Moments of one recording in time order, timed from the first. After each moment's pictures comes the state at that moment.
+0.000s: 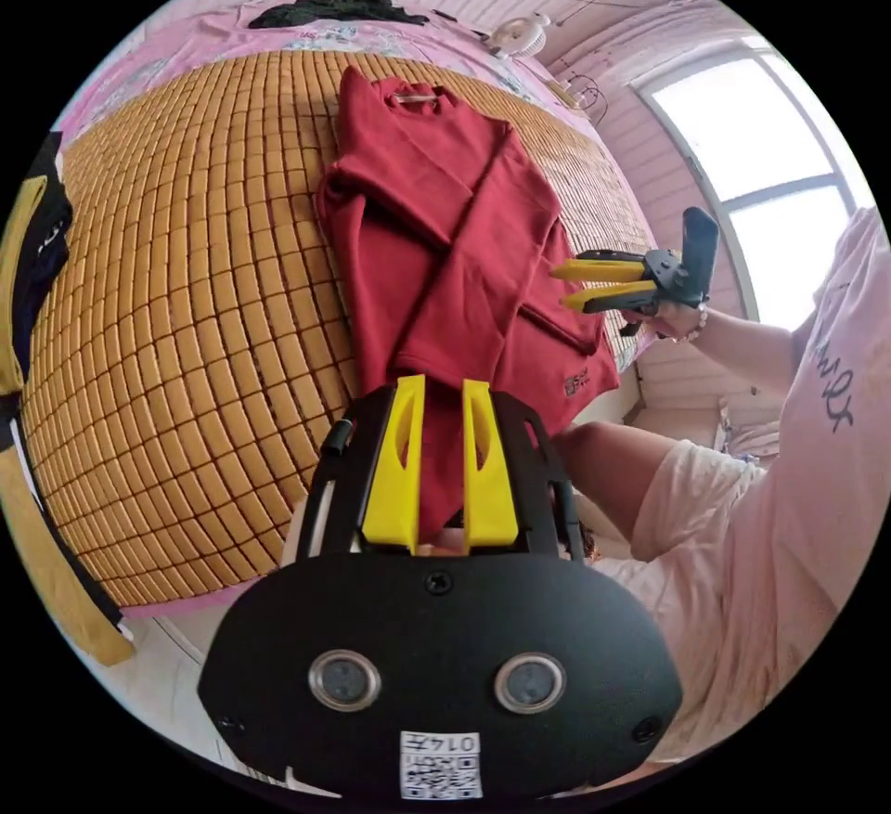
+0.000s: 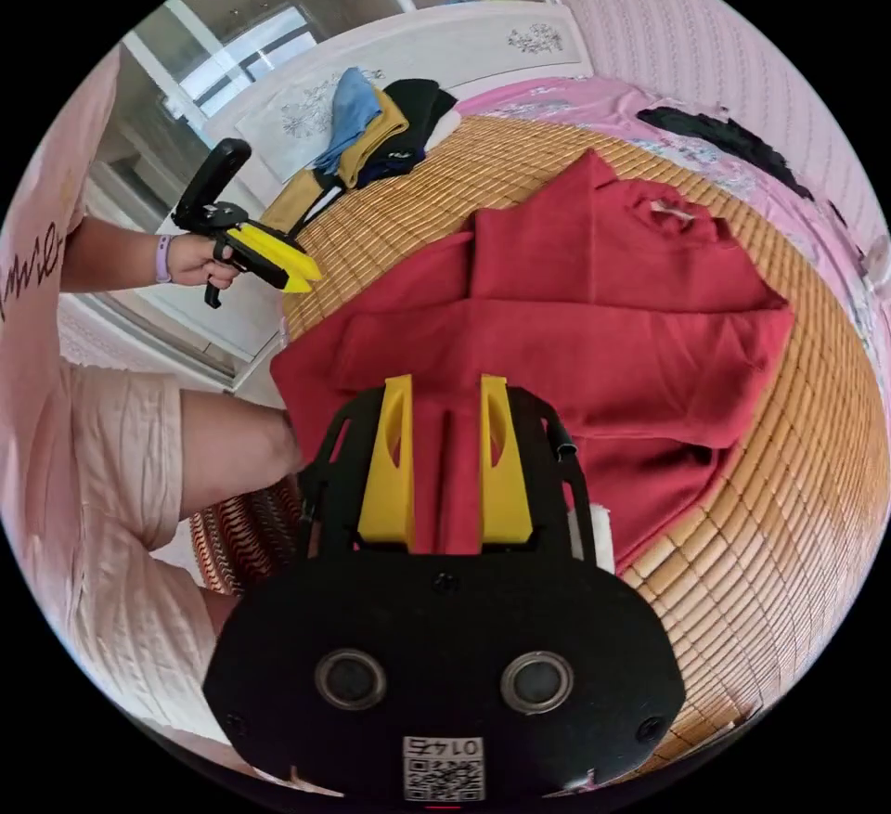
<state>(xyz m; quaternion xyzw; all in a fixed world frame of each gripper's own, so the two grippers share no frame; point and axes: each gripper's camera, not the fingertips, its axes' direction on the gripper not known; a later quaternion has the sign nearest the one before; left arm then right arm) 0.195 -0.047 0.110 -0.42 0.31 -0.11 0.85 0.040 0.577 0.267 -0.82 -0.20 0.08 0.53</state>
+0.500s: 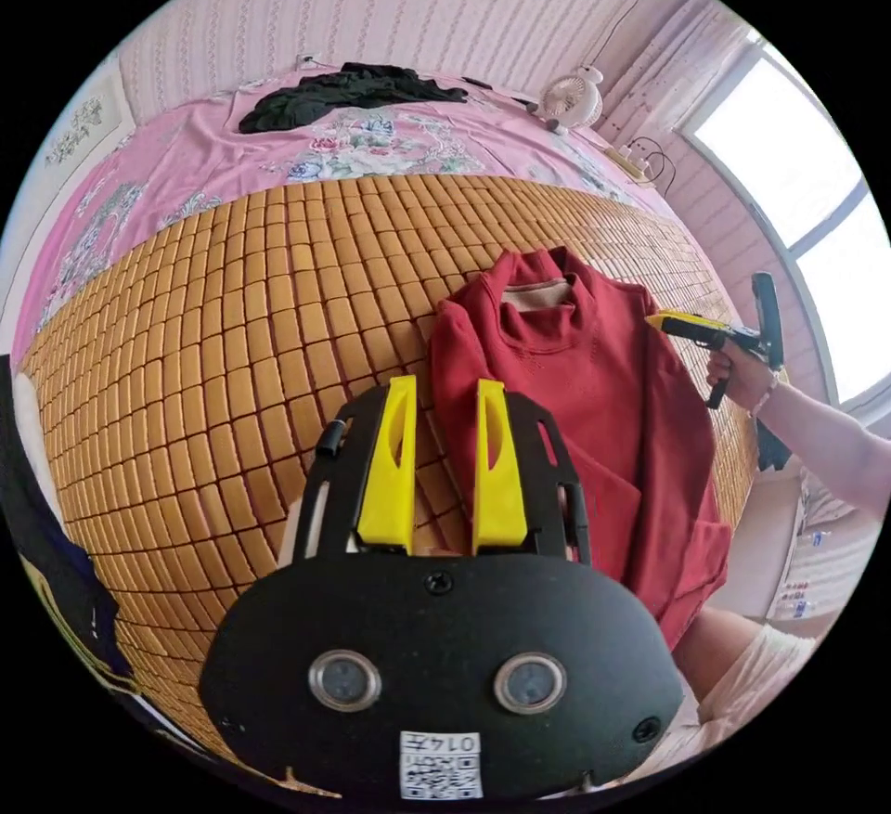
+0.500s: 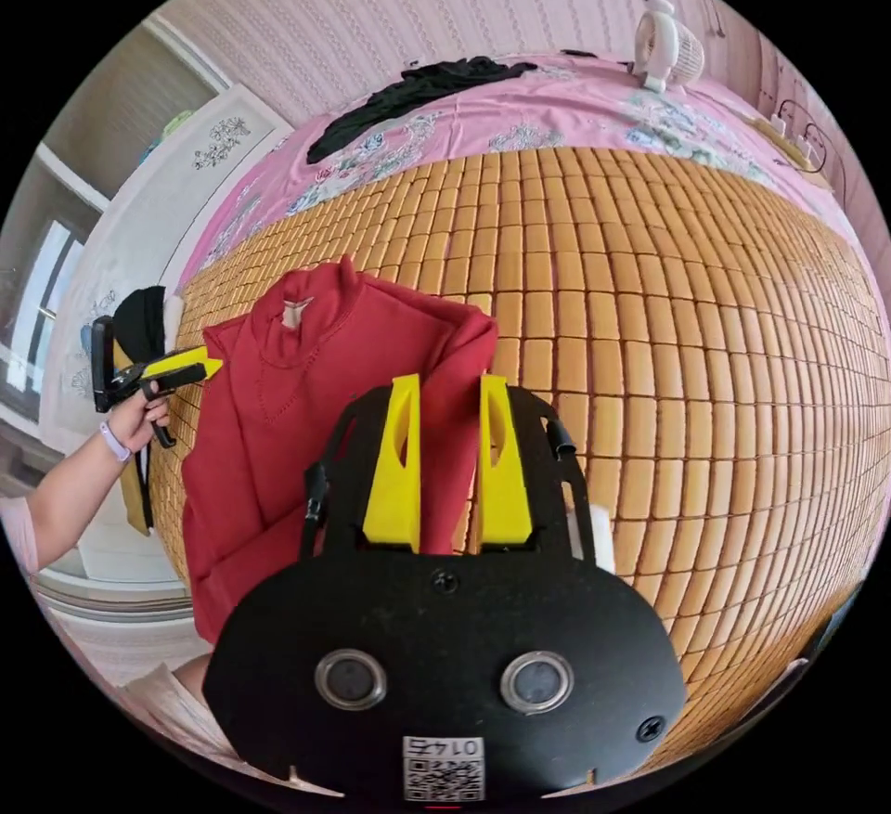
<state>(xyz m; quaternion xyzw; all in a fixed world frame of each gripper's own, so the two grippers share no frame) 0.166 -0.125 0.403 -0.38 0.23 -0.06 0.89 0.256 0.721 0.336 -0.83 0.10 0.21 0.51</state>
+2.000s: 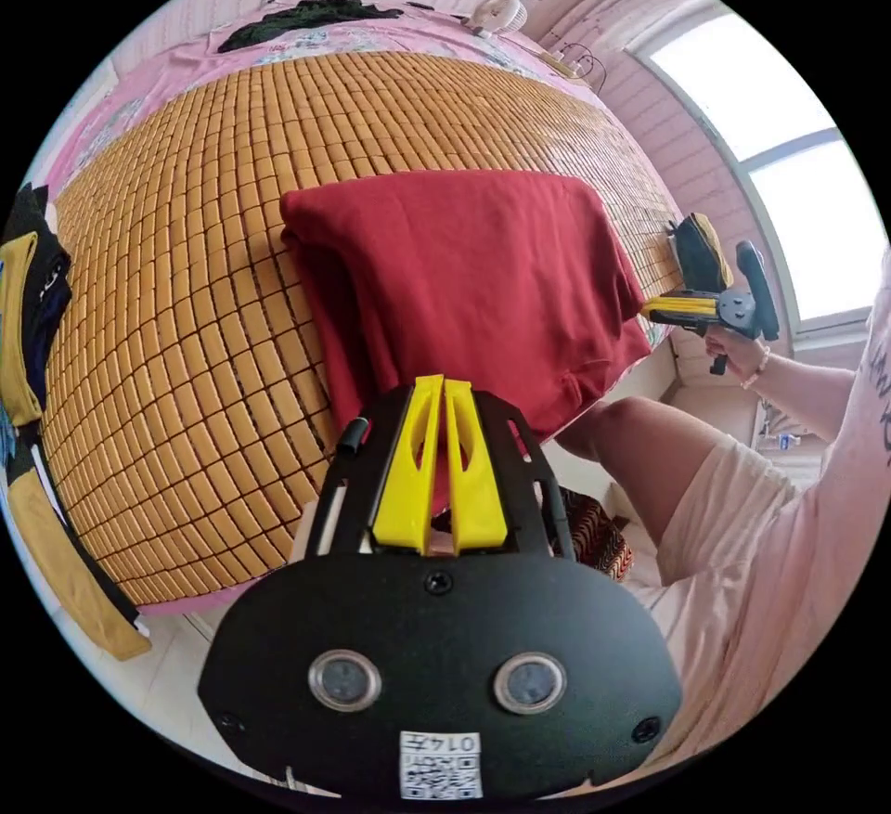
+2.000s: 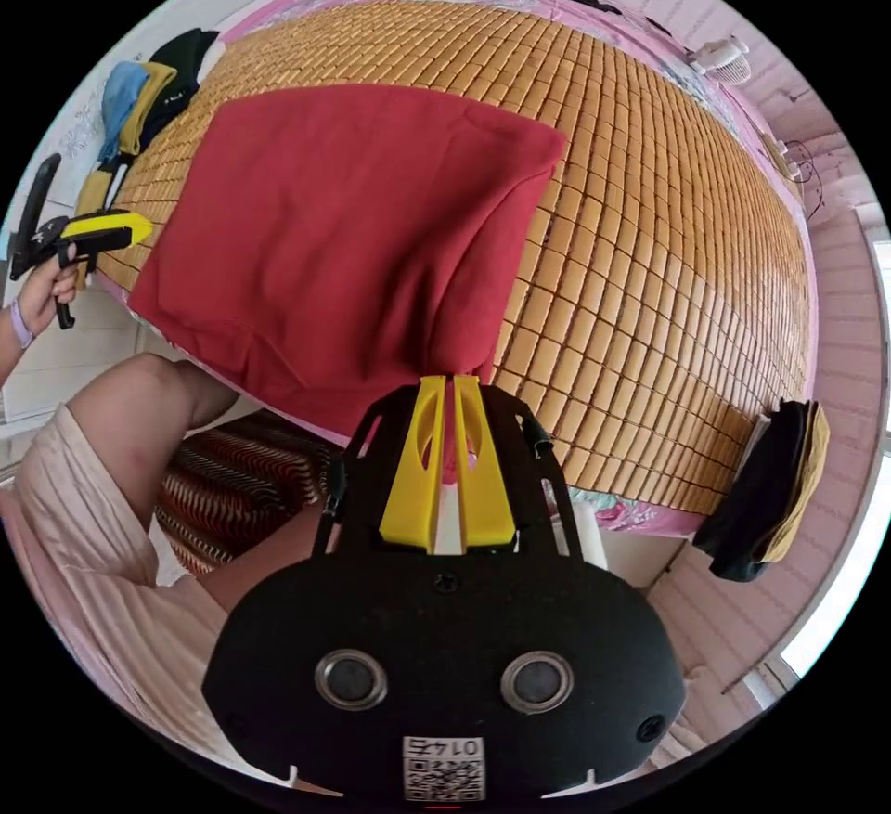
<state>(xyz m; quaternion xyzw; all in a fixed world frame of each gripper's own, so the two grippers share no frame) 0.271 -0.040 0.083 -0.45 0.28 -0.06 0.84 0.005 0.459 0.233 -0.95 0.07 -0.02 0.32</state>
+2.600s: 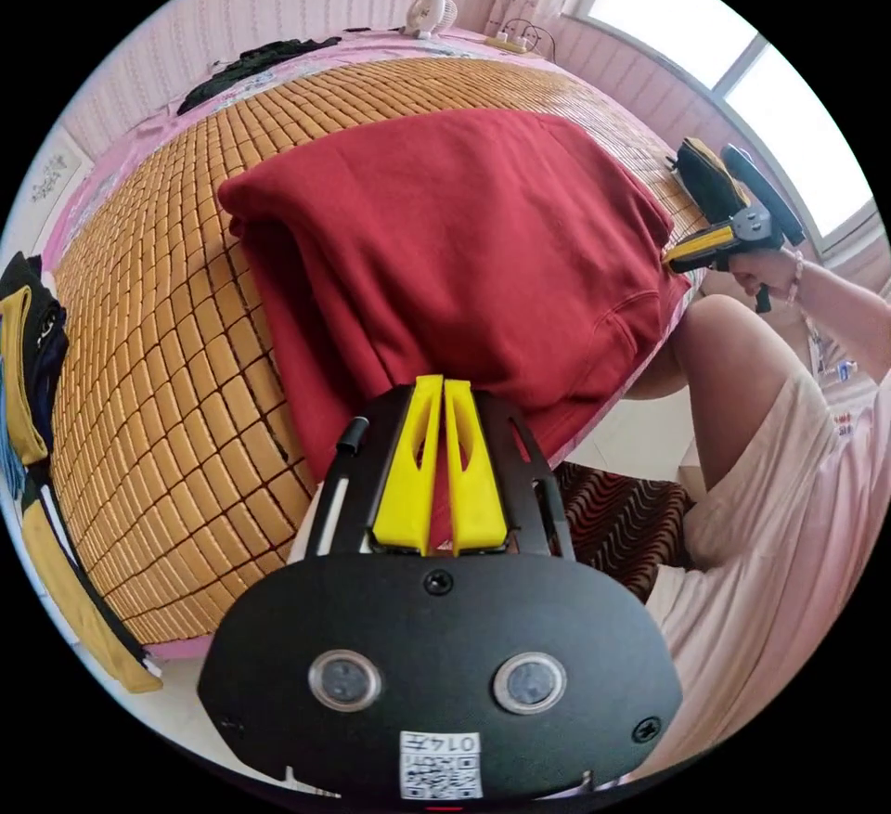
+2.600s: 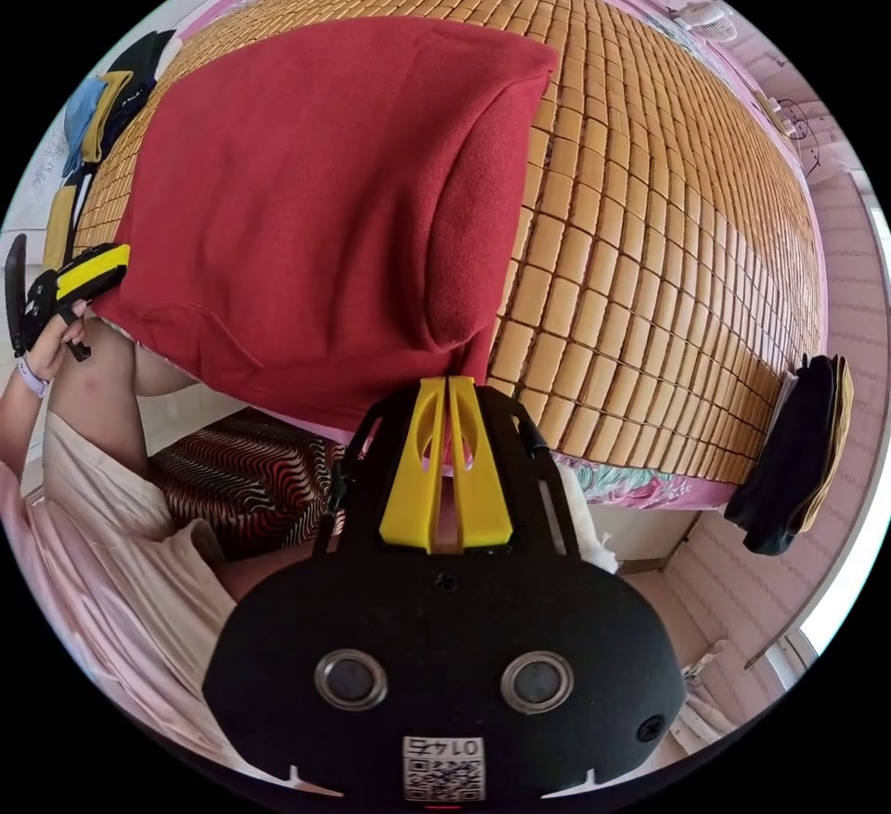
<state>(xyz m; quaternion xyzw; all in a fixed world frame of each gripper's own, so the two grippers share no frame) 0.327 0.014 -0.006 -0.37 0.25 0.01 0.89 -0.037 0.413 0.206 -0.95 0.08 0.01 0.31</state>
